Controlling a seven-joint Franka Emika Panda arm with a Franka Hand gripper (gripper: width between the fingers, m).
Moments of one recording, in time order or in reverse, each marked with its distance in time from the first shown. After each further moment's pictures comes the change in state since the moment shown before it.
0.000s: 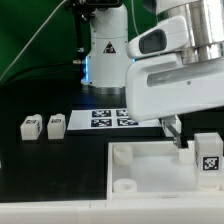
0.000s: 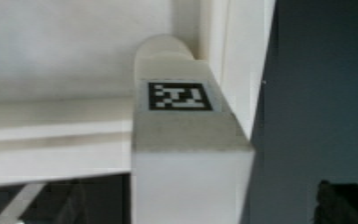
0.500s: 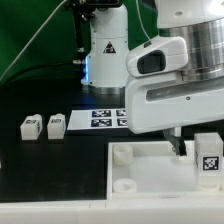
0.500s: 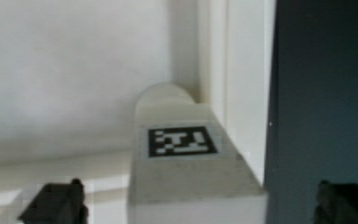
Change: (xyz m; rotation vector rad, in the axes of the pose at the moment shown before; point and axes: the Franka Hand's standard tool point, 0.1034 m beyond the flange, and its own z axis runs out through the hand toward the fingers) arm 0.000 0.000 0.005 0.002 -0.061 0.073
